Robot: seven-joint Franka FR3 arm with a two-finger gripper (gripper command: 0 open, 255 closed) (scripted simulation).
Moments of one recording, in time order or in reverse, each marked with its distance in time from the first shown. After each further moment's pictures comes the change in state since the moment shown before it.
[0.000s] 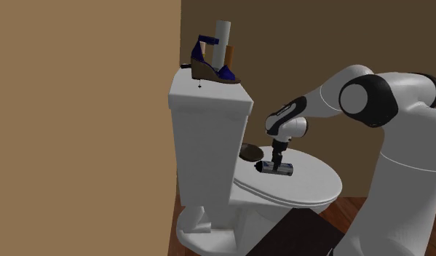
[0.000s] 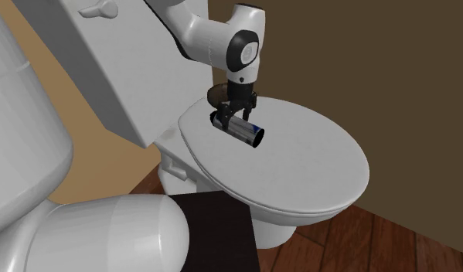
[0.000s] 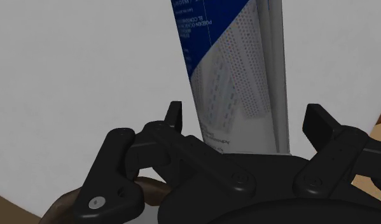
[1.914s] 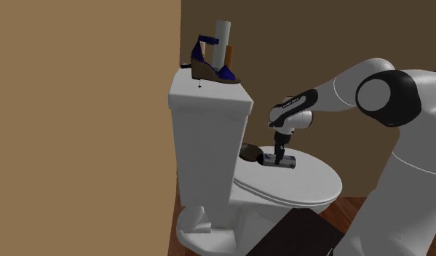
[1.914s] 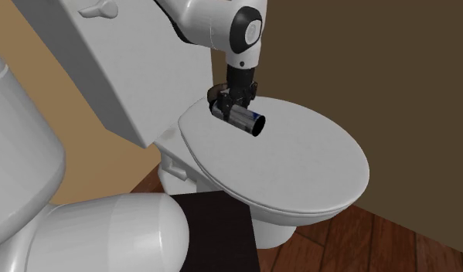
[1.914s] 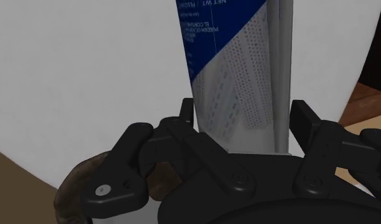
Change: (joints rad) arm 0.023 -0.103 -0.027 0.018 -0.089 -0.097 0.065
